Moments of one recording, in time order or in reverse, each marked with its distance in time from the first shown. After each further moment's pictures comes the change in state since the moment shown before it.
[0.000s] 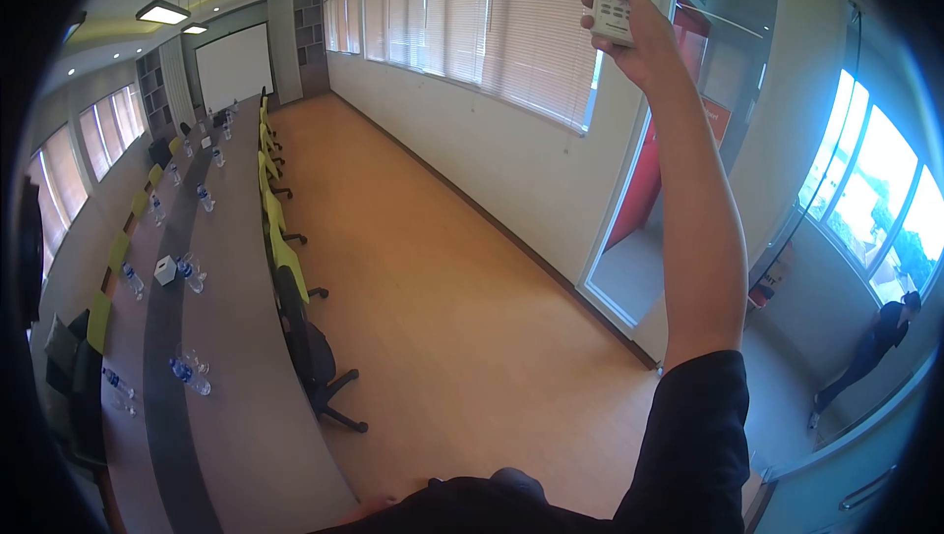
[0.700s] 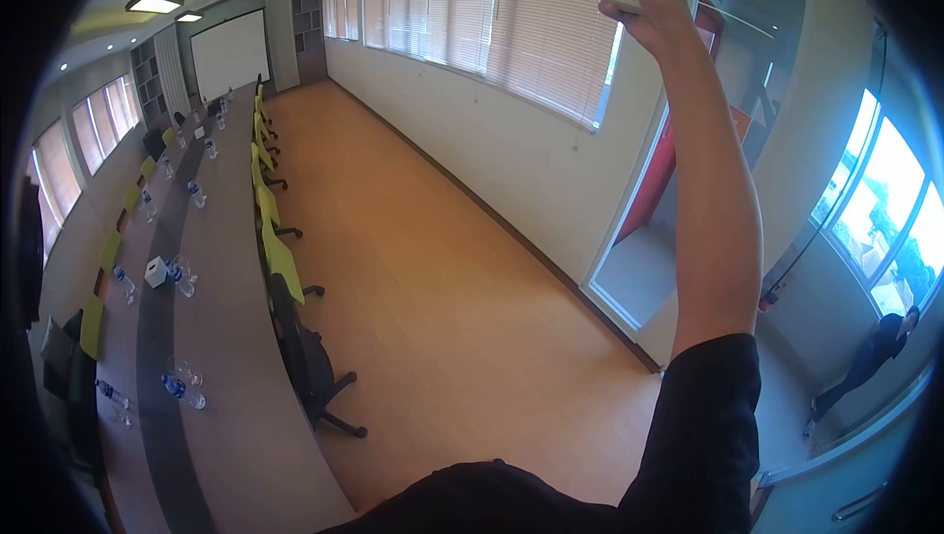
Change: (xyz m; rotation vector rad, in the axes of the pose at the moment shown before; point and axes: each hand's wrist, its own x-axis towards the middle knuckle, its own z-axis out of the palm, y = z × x) left_hand 0.029 0.005 -0.046 -0.186 -0.072 -0.270; right_hand 0.099 0.047 0.022 -0.081 0.034 -0.031
